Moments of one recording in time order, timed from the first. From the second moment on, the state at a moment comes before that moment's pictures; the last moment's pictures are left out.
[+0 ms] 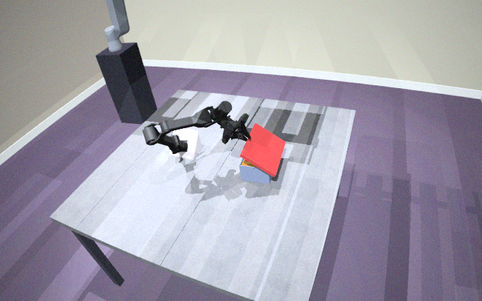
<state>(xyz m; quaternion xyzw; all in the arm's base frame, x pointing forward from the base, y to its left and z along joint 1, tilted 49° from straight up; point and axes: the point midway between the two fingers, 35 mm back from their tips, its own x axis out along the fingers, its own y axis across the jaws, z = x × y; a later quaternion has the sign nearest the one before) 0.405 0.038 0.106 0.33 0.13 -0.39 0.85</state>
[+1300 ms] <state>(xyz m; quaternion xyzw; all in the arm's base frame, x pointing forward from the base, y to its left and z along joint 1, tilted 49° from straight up) 0.413 0.075 0.139 0.33 0.14 -0.39 0.85</state>
